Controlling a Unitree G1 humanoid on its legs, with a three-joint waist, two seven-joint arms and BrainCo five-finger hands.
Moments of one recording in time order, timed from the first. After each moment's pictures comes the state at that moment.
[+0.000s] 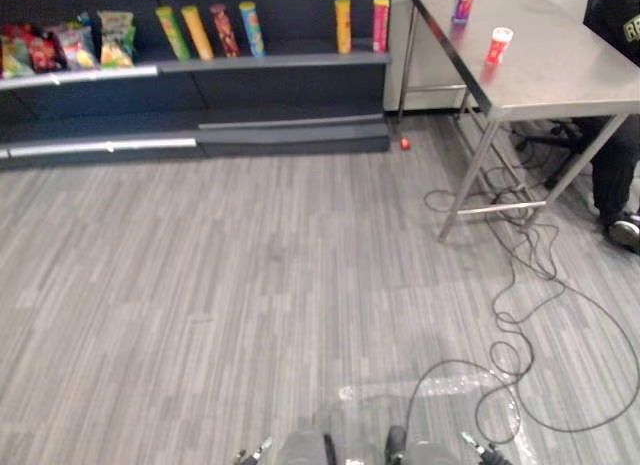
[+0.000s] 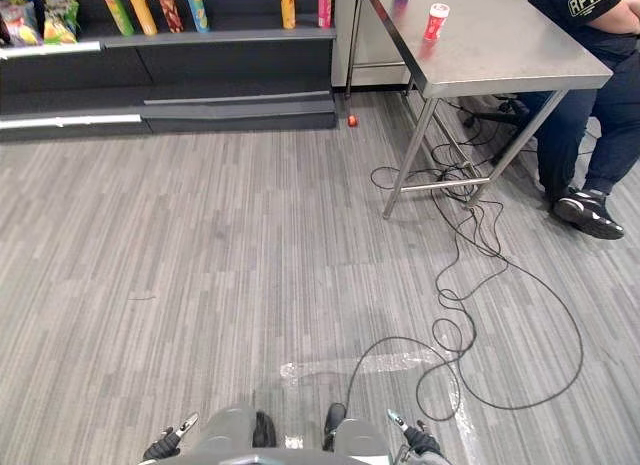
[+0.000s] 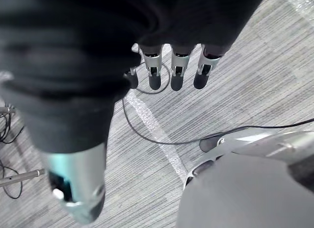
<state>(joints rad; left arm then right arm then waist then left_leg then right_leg) 0.11 0.11 0.16 1.17 -0.35 -0.13 0.03 0.06 -0.08 -0.32 1.19 0.28 -0.14 0.03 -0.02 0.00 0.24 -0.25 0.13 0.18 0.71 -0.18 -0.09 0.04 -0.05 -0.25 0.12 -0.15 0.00</state>
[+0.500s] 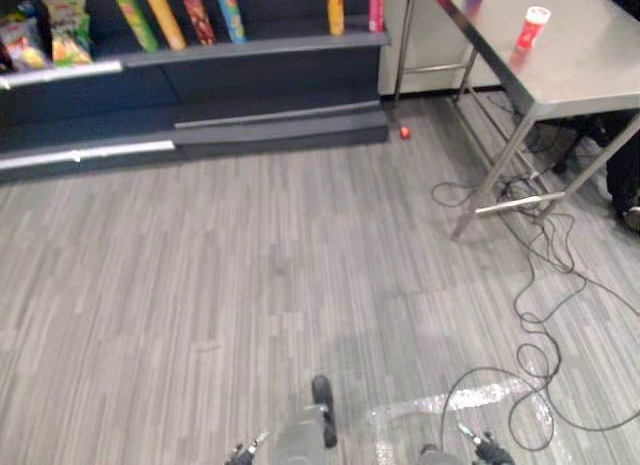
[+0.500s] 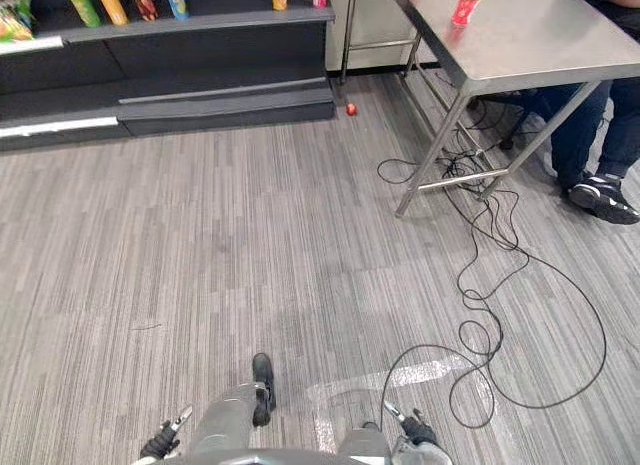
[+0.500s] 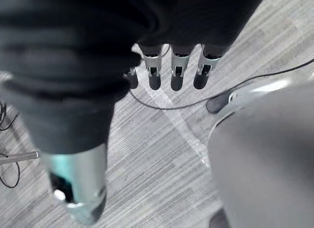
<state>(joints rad) 0.11 0.12 0.15 1.15 -0.37 -0.15 0.02 0.02 -0.06 -0.33 1.19 0.27 -0.14 0.03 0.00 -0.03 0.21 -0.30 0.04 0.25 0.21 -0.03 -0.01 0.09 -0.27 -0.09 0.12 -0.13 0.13</state>
